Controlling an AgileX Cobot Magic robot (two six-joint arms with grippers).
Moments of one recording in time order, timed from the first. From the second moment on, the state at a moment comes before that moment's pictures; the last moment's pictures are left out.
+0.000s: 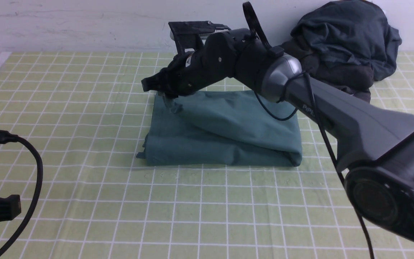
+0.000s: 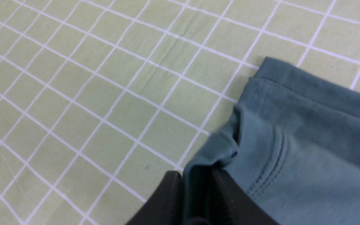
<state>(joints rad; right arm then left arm) 0.62 2.46 -2.39 0.20 0.79 0.12 -0.17 0.70 -0.52 0.36 0.53 -0.41</state>
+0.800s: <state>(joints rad) 0.65 2.54 -2.52 0.16 1.02 -0.03 -0.17 0.38 -0.44 0.32 0.45 -0.33</state>
